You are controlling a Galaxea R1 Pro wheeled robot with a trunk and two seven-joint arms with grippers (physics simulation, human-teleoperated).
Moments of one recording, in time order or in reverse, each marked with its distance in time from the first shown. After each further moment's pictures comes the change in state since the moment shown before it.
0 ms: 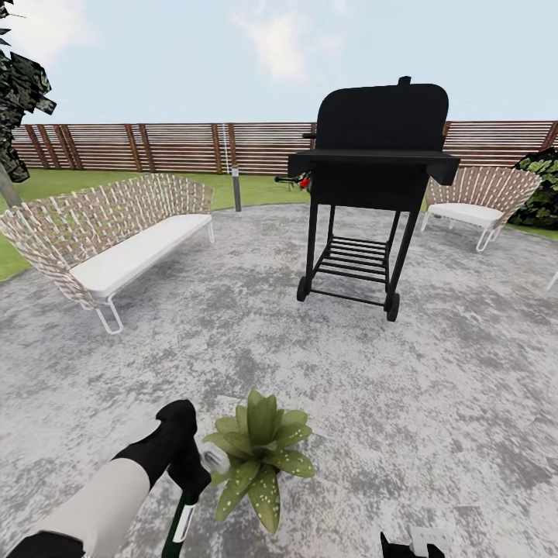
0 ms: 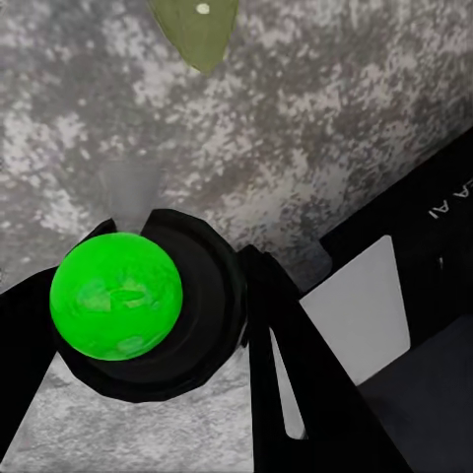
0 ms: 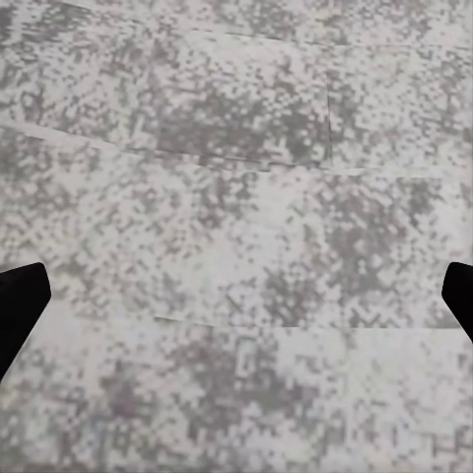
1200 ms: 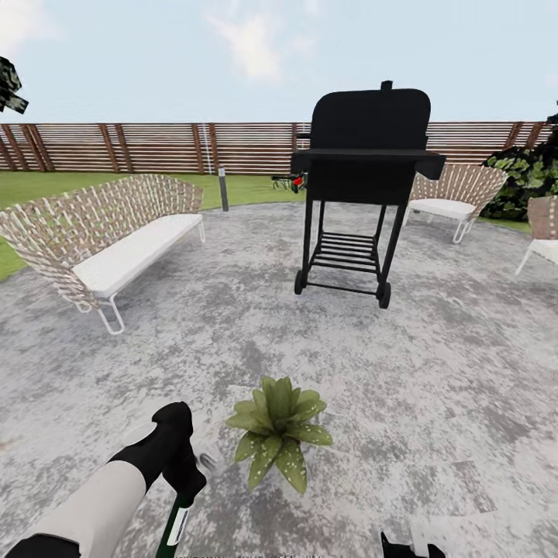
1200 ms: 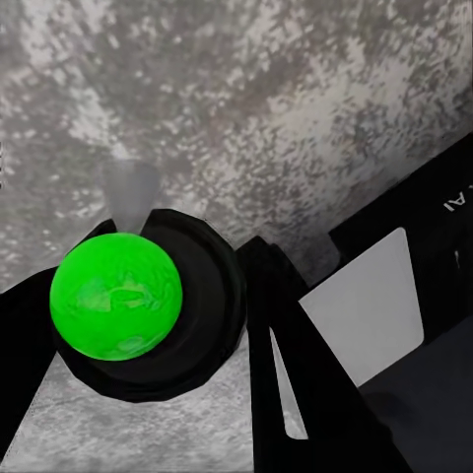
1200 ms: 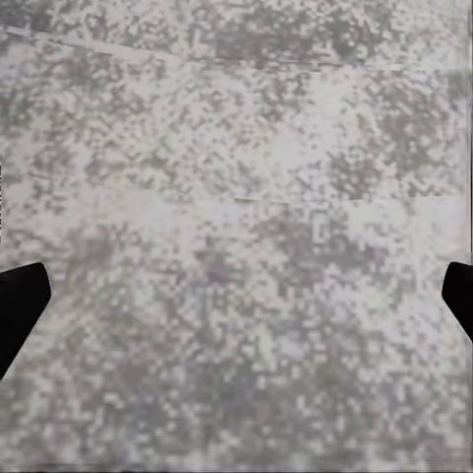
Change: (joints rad) left arm 0.008 0.014 0.006 0.004 -0.004 0.001 0.011; right arm 0.000 -0.001 -0.001 0.000 -0.002 0.000 -0.001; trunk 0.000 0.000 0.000
